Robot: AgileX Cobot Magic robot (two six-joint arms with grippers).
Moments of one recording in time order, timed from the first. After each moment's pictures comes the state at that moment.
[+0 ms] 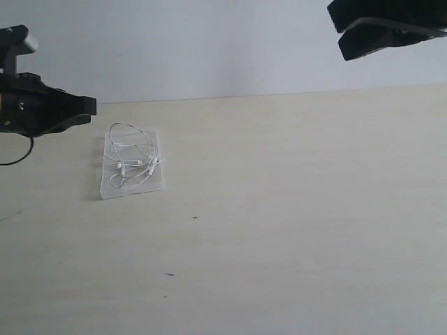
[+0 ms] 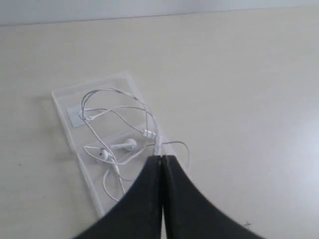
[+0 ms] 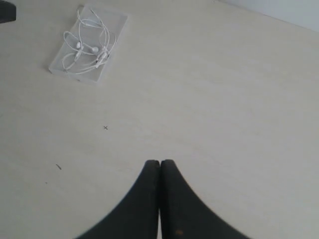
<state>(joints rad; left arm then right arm) -0.02 1.57 -0.90 1.74 -0.29 -1.87 0.42 1.27 -1.31 0.14 0.96 -0.10</state>
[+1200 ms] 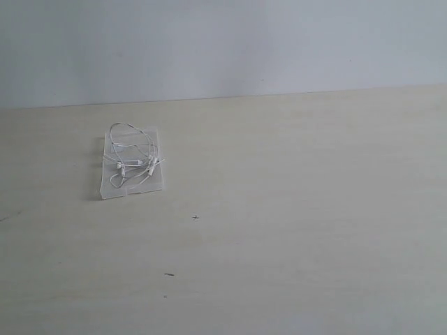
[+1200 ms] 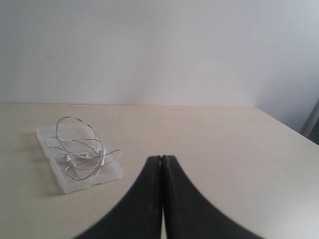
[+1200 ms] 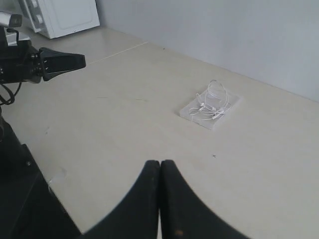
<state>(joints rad) -0.02 0.21 -0.12 1.75 -0.32 -2.04 0.42 0.28 -0.69 0.61 0.95 -0.47</state>
